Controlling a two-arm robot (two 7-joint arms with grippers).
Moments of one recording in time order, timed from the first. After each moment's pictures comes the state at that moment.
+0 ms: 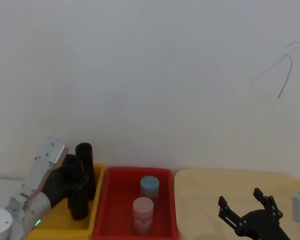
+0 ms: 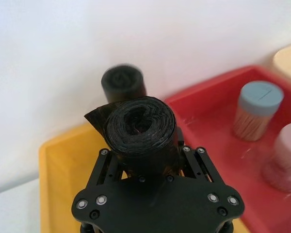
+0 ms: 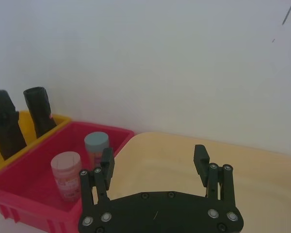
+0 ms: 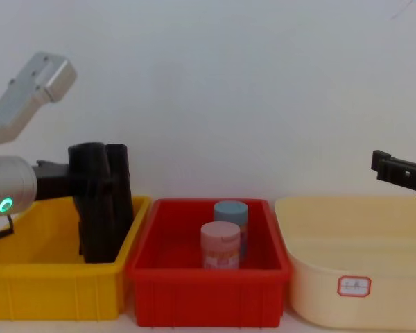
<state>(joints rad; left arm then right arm) -0.48 0.32 0.37 -1.29 -0.23 0.22 -0.19 -0.01 0.34 -0.23 -1.77 0.29 0.03 0.07</state>
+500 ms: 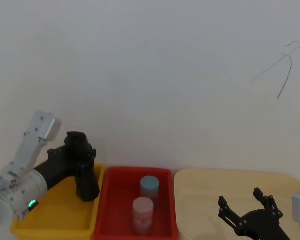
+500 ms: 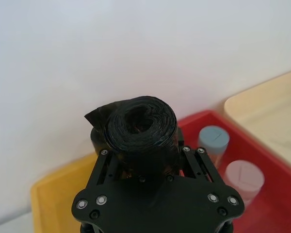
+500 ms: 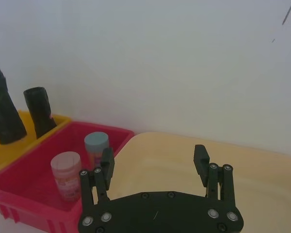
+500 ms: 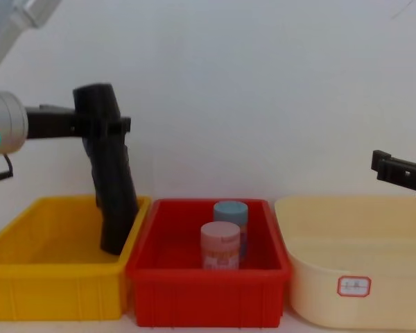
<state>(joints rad) -0.47 0.36 0.31 -1.47 -0.33 0.29 -0.29 -0.01 0.34 -0.23 -1.77 0.29 0.03 0.07</state>
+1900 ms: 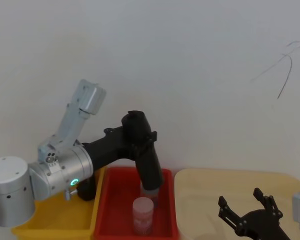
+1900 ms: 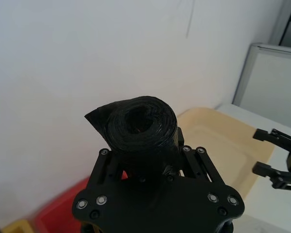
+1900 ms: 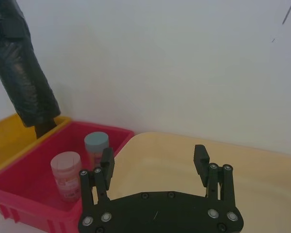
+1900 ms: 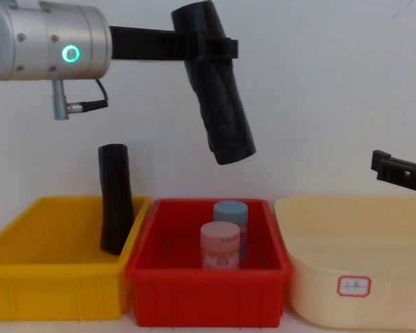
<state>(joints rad) -0.58 0.29 0.40 -1.54 -0.48 0.36 -0.45 -0.01 0.34 -0.23 -1.77 0.29 0.03 0.07</state>
